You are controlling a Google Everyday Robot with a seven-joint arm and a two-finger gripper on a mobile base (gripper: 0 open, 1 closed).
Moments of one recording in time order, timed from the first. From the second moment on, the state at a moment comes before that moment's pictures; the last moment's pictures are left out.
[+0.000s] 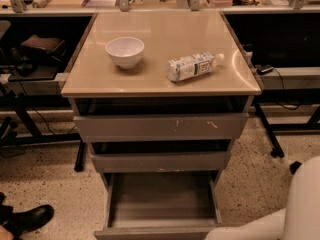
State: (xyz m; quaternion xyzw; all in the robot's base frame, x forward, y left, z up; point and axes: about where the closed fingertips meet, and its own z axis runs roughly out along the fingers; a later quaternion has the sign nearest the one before) arm 0.267 -0.055 0.288 -0.45 0.84 0.28 0.10
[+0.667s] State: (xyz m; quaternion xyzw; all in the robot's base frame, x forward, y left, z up) arm 0.294 -0.108 0.249 -0.39 0.88 0.22 0.15
